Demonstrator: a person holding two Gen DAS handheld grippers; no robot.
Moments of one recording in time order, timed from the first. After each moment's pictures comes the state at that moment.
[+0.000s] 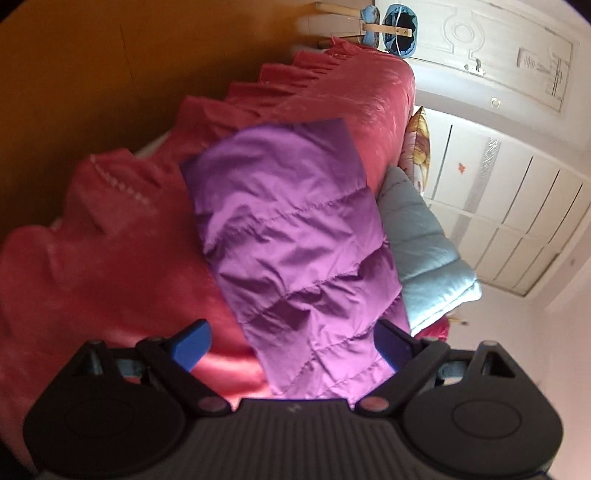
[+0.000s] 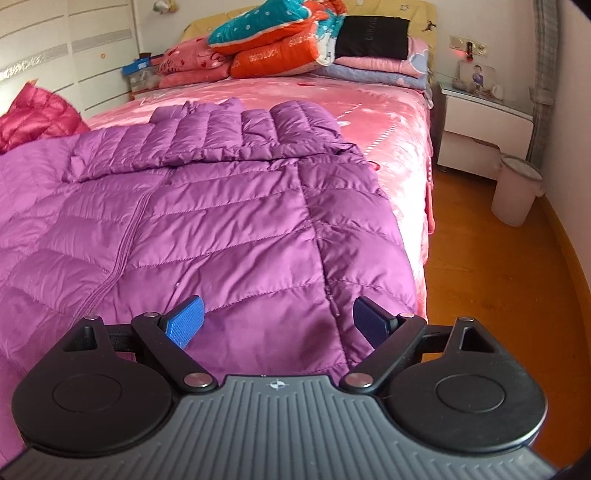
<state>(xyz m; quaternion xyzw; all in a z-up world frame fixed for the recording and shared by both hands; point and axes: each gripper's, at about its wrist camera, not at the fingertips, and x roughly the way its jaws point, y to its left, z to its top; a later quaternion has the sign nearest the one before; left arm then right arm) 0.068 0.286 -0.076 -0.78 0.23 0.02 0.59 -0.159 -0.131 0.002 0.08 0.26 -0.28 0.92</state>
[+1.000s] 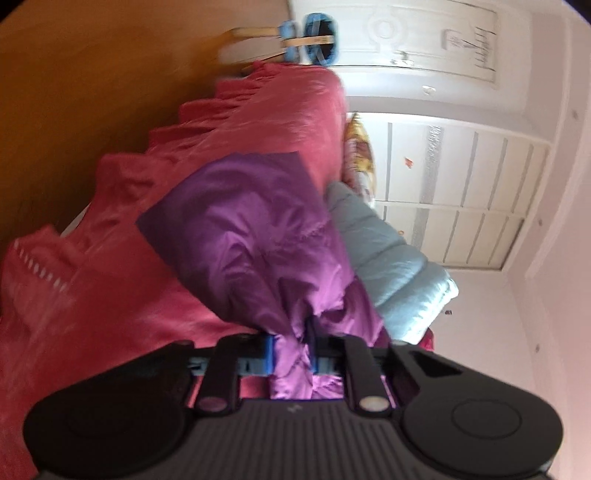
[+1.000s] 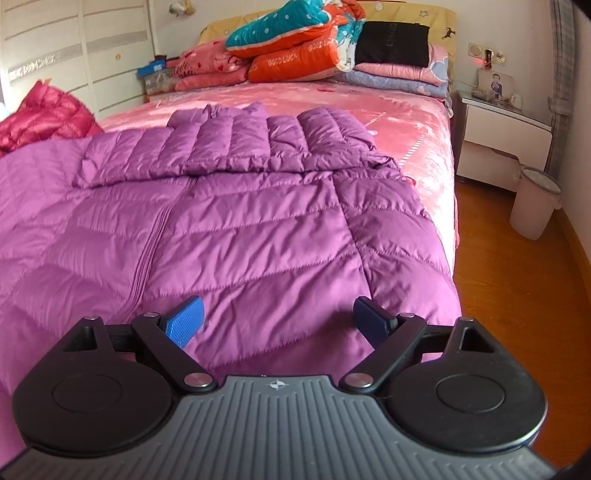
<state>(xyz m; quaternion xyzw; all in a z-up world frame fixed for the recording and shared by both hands) 0.111 0.298 -0.055 -0.70 0.16 0.00 0.70 -0.119 -0.137 0.006 0.08 0.25 -0.25 0.93</state>
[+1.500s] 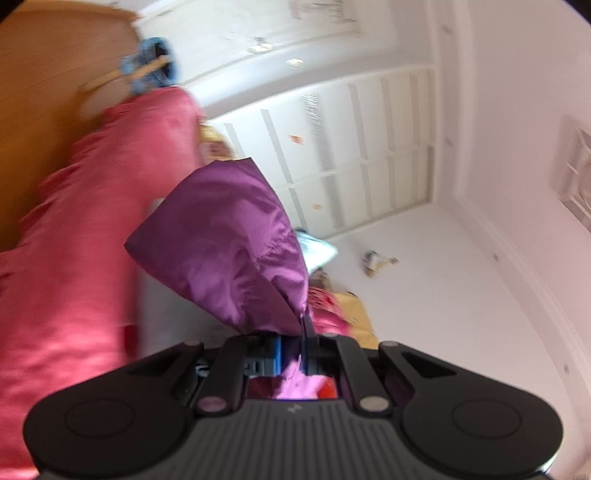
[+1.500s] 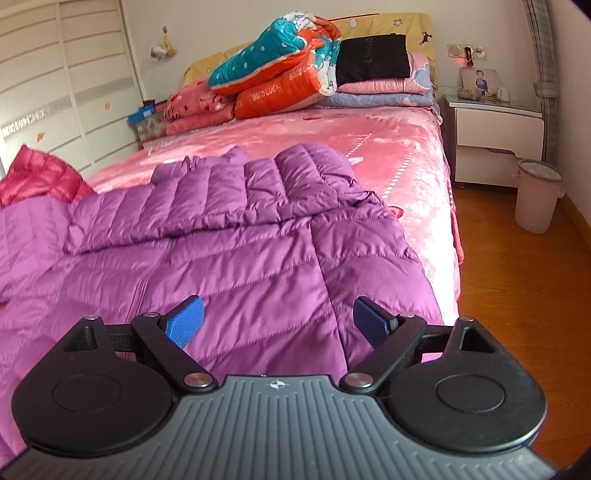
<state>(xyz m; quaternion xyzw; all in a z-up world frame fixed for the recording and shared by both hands) 0.119 0.260 0.099 -0.56 0.08 -0.11 0.82 -0.117 -0.182 0.020 0.13 0.18 -0.25 0.94</state>
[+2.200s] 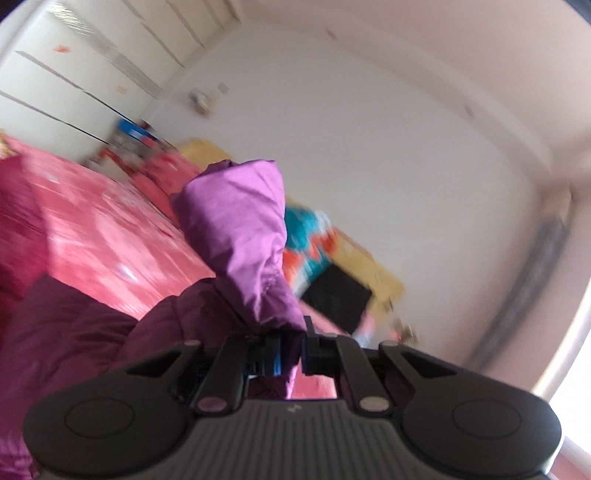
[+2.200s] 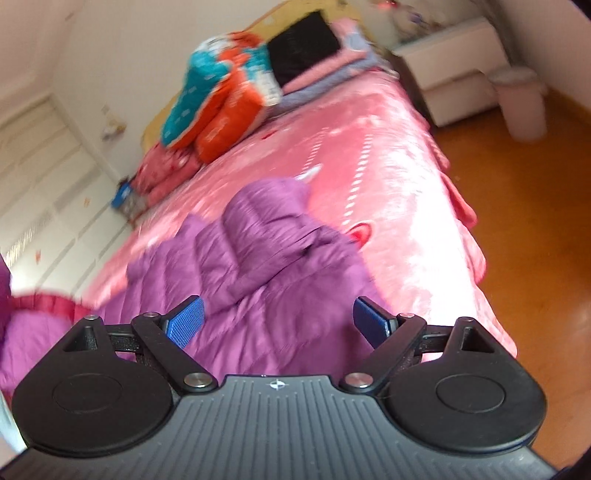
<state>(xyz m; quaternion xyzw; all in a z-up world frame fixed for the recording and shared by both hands) 0.144 -0.121 0.240 -0.26 0.16 -0.40 0.87 -0.112 -0.297 0.018 0.34 0.09 -0.25 0.90</state>
